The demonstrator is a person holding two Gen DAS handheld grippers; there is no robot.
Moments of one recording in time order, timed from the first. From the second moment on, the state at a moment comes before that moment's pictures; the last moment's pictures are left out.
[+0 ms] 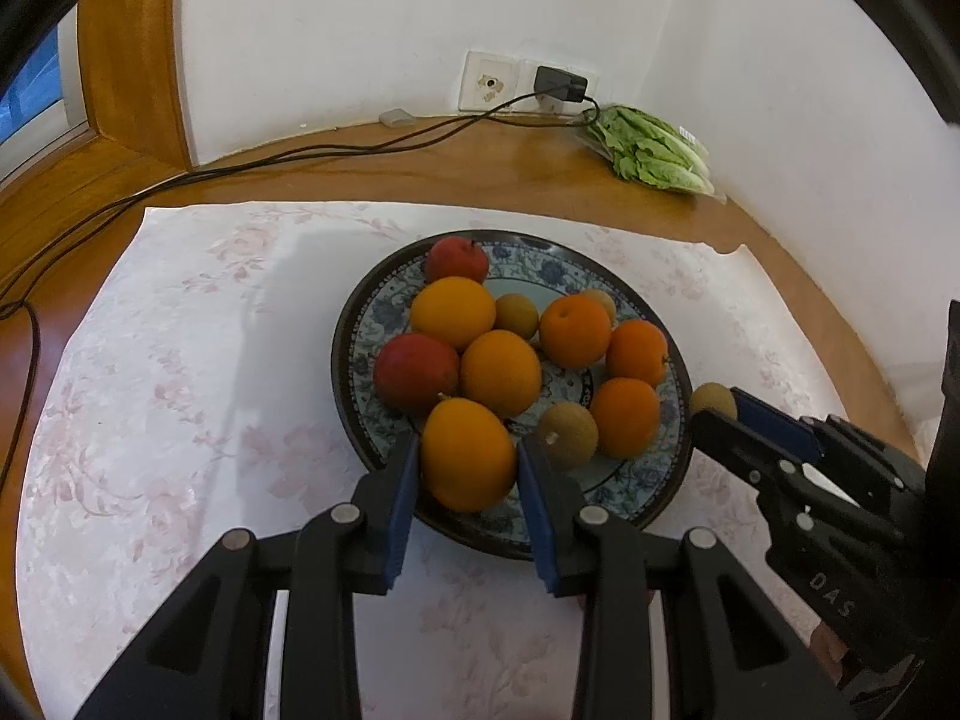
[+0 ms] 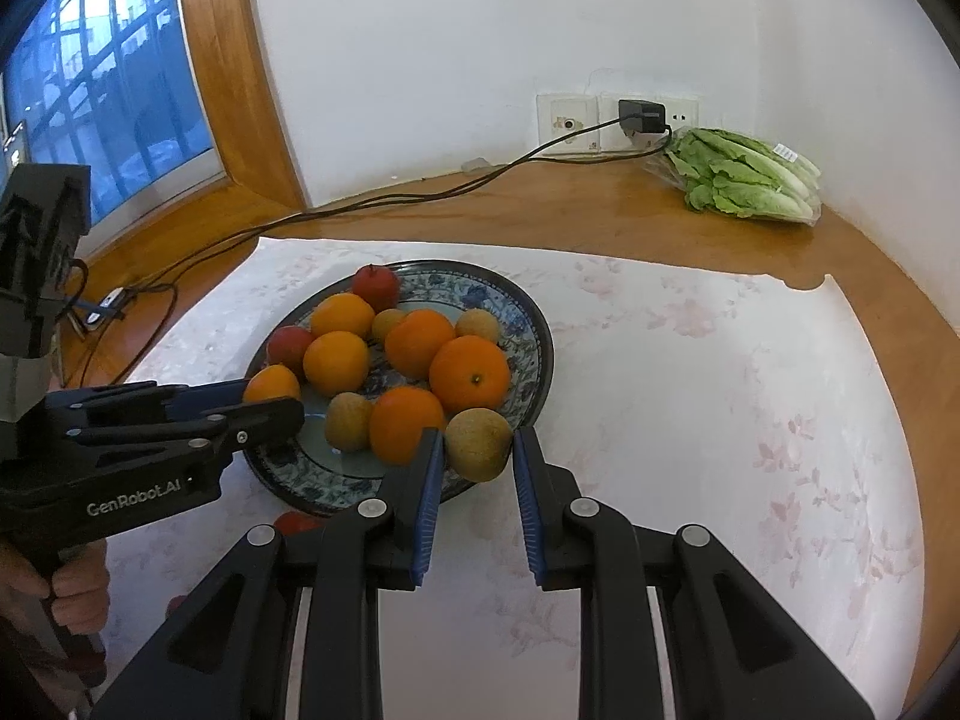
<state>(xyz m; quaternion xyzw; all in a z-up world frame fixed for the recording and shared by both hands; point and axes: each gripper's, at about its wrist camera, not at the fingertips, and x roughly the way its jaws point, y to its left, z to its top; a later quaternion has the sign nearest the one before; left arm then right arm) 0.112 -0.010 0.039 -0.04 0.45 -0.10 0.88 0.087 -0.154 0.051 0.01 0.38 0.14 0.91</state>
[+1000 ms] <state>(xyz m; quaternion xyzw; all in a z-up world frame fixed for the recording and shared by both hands) 0.107 -0.008 0.044 -0.05 0.45 -0.11 0.88 0.085 -0.153 0.051 0.02 0.38 0.14 0.92</state>
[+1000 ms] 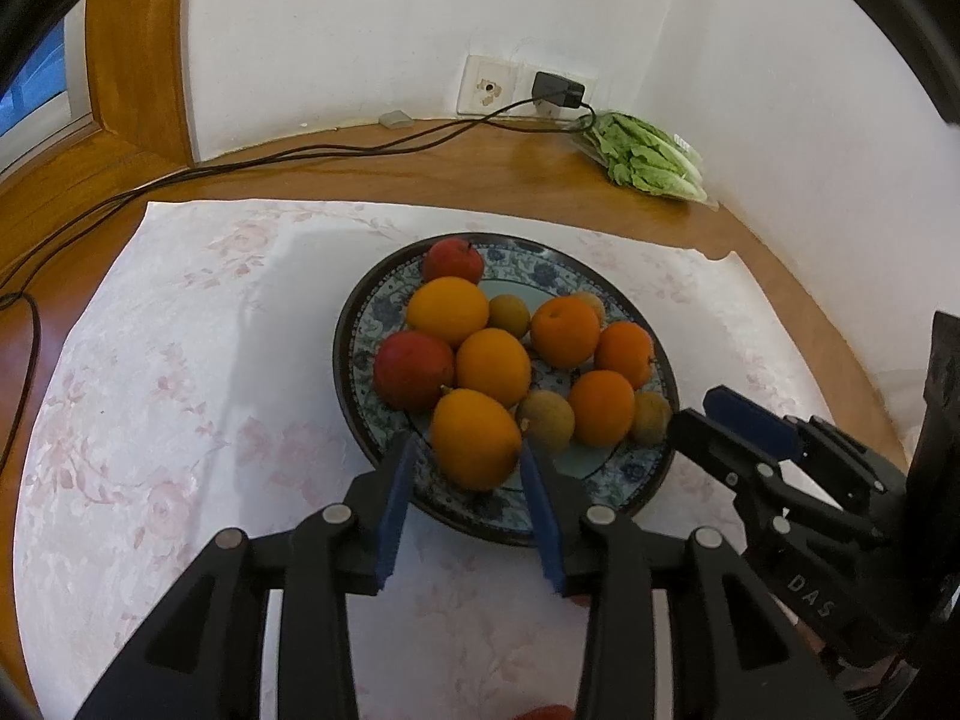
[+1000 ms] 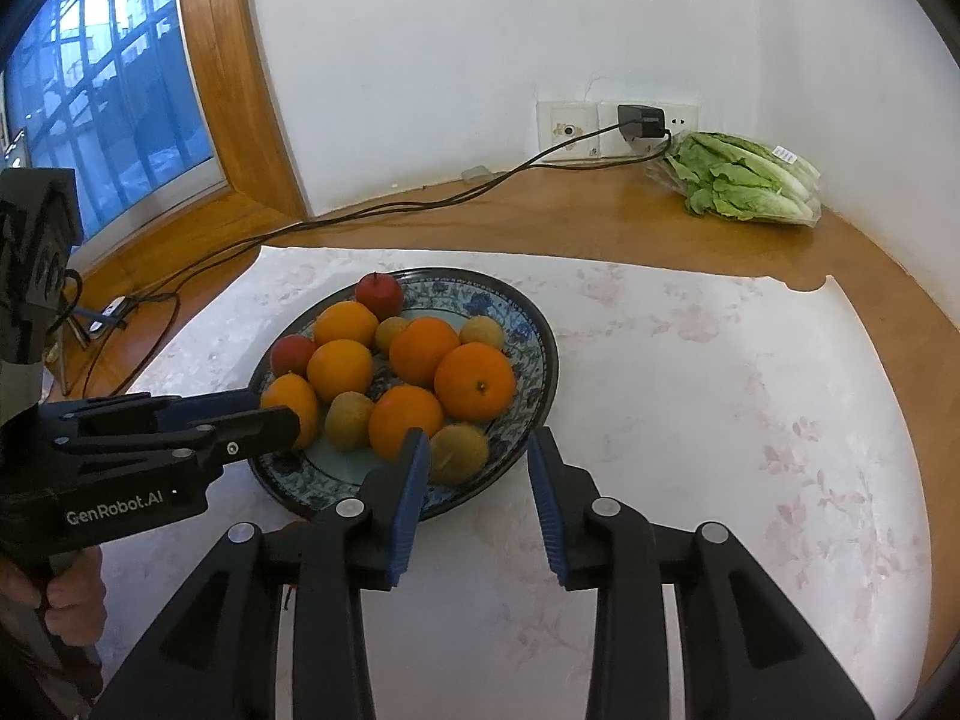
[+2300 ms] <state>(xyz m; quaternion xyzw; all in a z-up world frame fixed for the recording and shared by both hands) 0.027 -0.008 0.054 -0.06 0.47 -0.14 0.87 0.013 -0.155 0.058 0.05 0.39 0.15 0.91</state>
